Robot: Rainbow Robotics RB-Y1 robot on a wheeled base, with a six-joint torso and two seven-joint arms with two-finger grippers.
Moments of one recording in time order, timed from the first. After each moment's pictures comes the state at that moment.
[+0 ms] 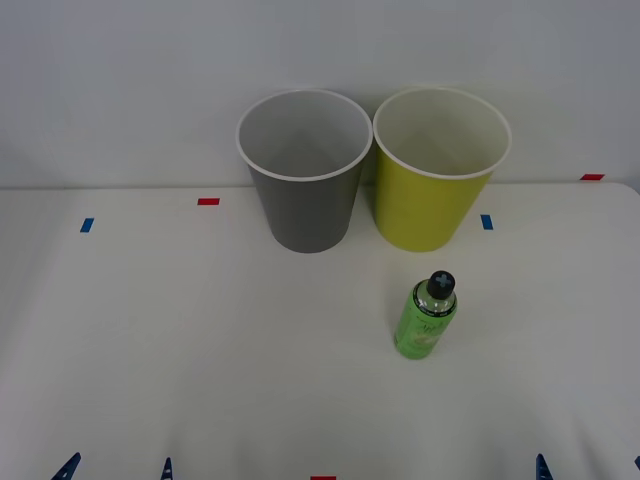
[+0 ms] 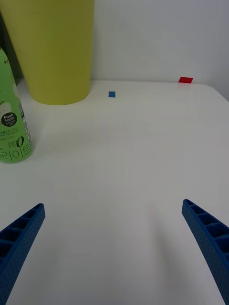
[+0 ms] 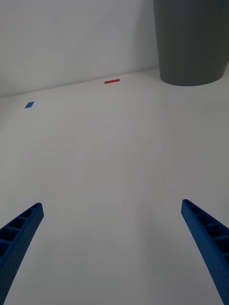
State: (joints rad) right arm 1.14 -0.39 0.21 -2.11 -0.34 -0.46 1.72; left arm 1.08 0.24 -0.25 -1.97 0.08 -0.51 -1.71
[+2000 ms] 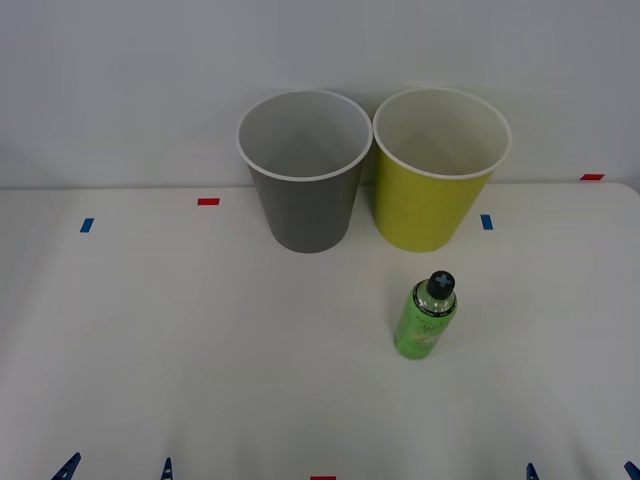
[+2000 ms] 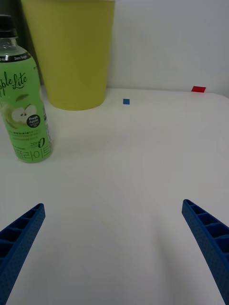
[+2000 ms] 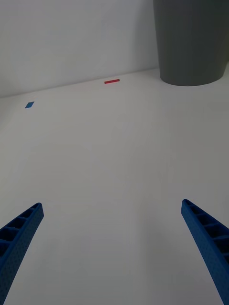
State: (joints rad) right arm 1.12 -0.43 0.27 -2.05 -0.31 -0.57 1.73; left arm 1.08 0.24 -0.25 -1.97 0.08 -0.51 -1.71
